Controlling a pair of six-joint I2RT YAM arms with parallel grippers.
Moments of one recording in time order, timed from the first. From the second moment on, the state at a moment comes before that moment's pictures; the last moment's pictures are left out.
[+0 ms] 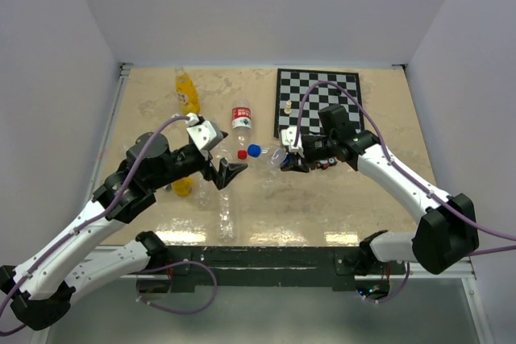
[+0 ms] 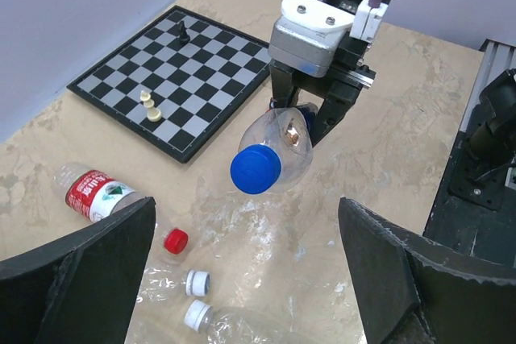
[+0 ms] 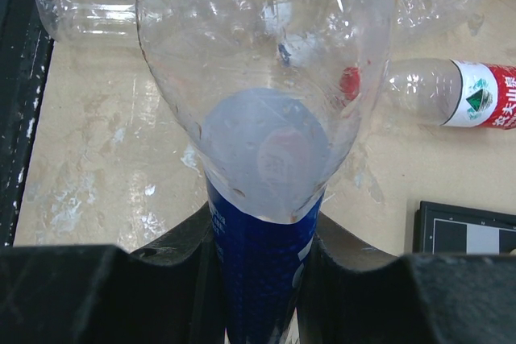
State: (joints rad) left arm -0.76 0.79 0.97 -0.32 0.22 0.06; right arm 0.48 1.32 1.00 -0.54 -0.85 -0.90
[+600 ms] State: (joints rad) left arm -0.76 0.80 0.92 -0.29 0.31 0.16; right arm 0.48 1.32 1.00 -0.55 -0.85 -0.93
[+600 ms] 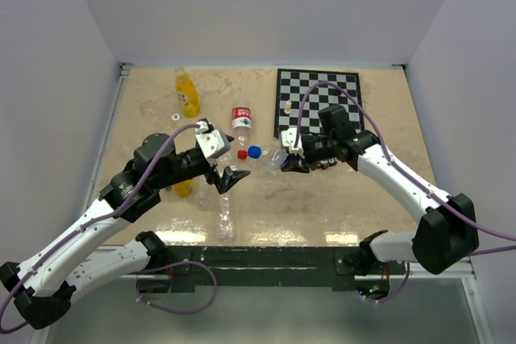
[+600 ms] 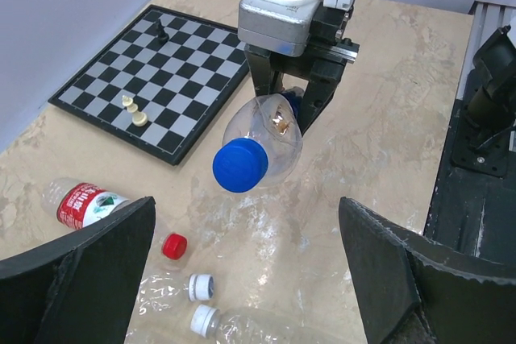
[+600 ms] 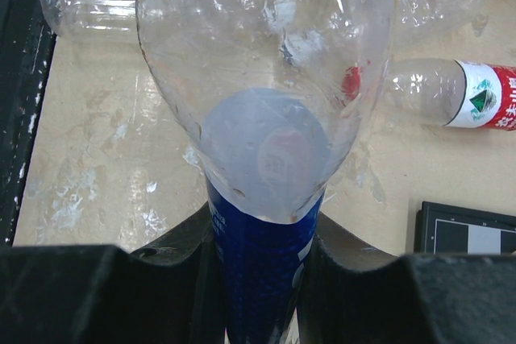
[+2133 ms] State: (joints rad) left arm -0.76 0.90 0.97 -0.30 0.49 0.30; right arm 0.48 1.32 1.00 -0.59 -0.85 -0.96
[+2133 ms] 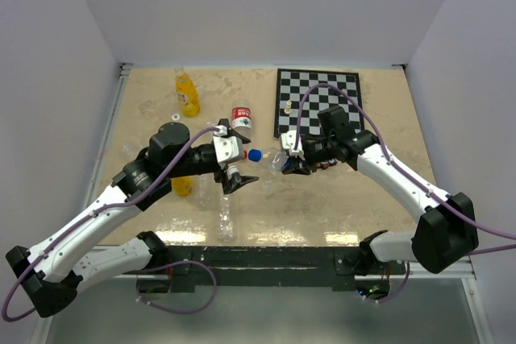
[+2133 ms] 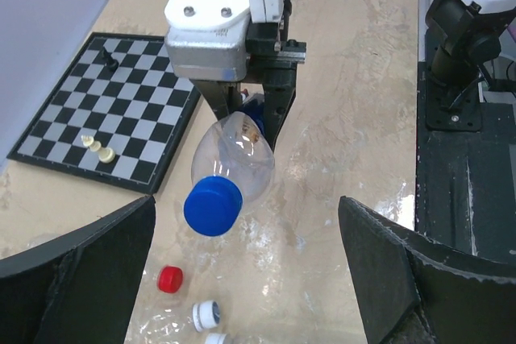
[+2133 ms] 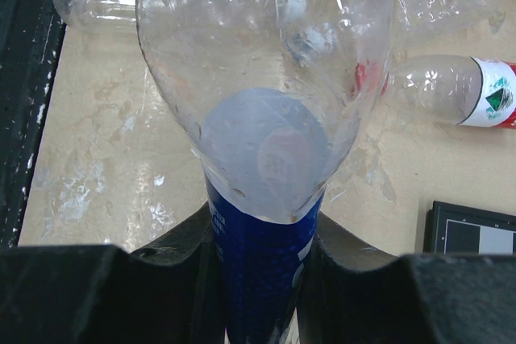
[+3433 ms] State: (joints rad) left arm -0.76 1.05 1.07 -0.39 0.47 0.48; right arm 0.48 1.32 1.01 -0.60 -0.86 -0.99
